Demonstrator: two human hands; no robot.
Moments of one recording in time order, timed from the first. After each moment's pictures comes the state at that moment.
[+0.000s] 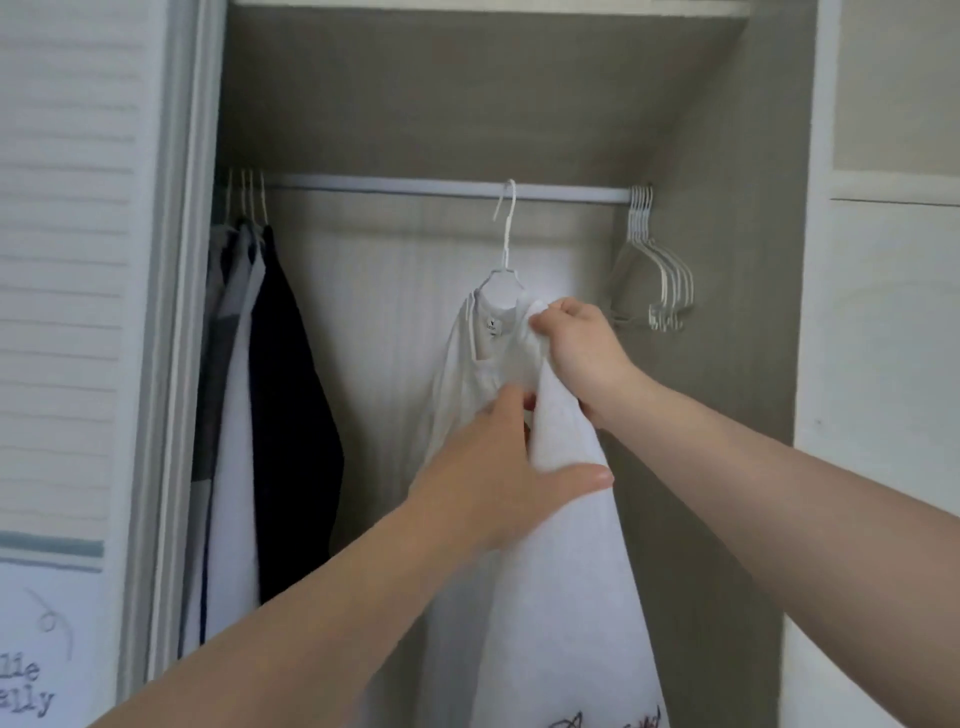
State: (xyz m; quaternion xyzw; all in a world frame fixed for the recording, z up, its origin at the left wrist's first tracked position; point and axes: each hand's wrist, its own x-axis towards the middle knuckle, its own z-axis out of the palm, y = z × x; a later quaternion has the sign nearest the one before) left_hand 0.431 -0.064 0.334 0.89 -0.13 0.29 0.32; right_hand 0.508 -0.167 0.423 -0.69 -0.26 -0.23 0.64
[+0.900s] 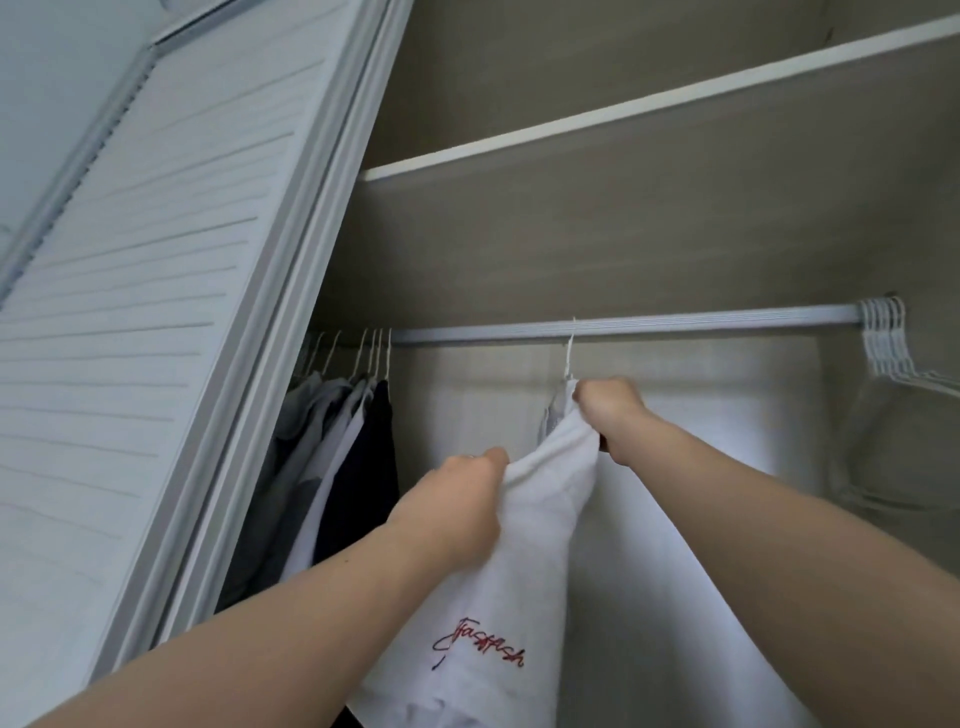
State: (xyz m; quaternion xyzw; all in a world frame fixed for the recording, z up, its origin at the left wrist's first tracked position) left_hand 0.594 0.099 0.453 0.90 0.07 0.43 0.02; right_hand 0.726 -0.018 0.565 -0.69 -0.28 -0.17 0.65
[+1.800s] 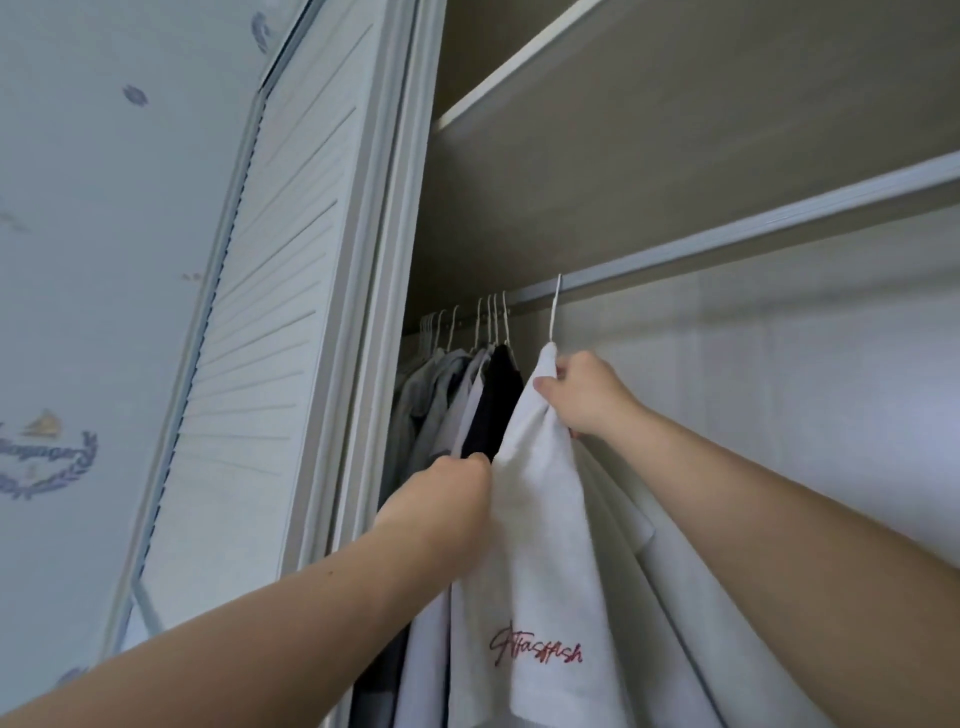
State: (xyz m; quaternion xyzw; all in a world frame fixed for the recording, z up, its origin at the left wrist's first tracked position) left_hand 0.555 0.181 0.417 0.88 0.32 0.34 -0.04; right_hand 0.729 0.140 0.525 -0.71 -0.50 -0.22 0.43
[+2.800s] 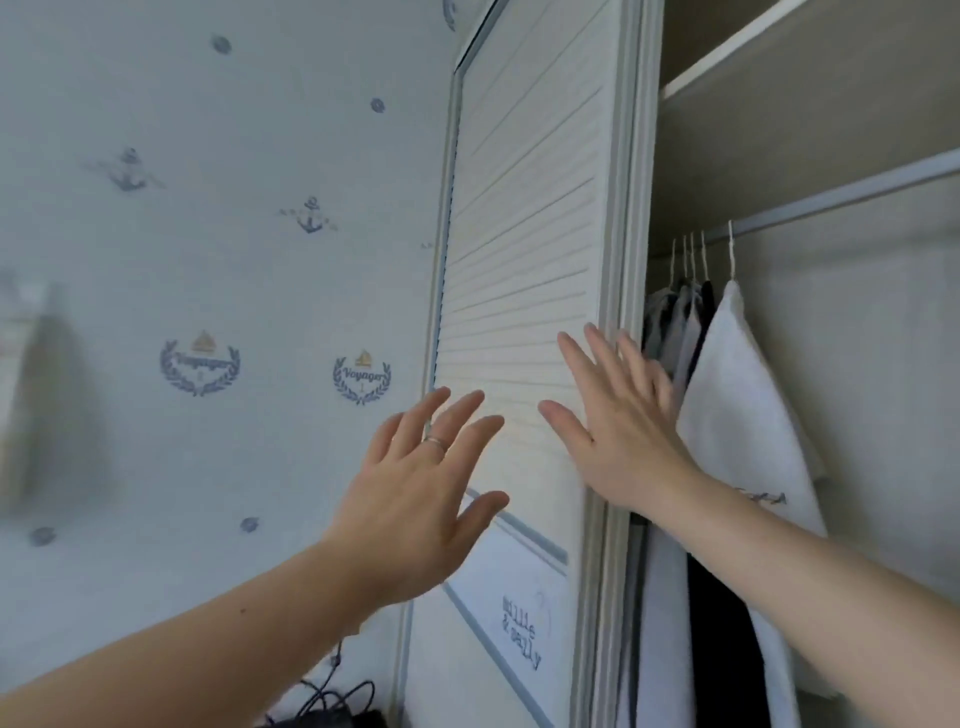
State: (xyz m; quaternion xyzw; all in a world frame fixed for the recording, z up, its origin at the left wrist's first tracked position) left_hand 0.235 0.127 0.319 0.84 0.34 0.35 -0.26; right_hand 0.466 0.100 0.375 -0.60 -0.65 -0.33 0.31
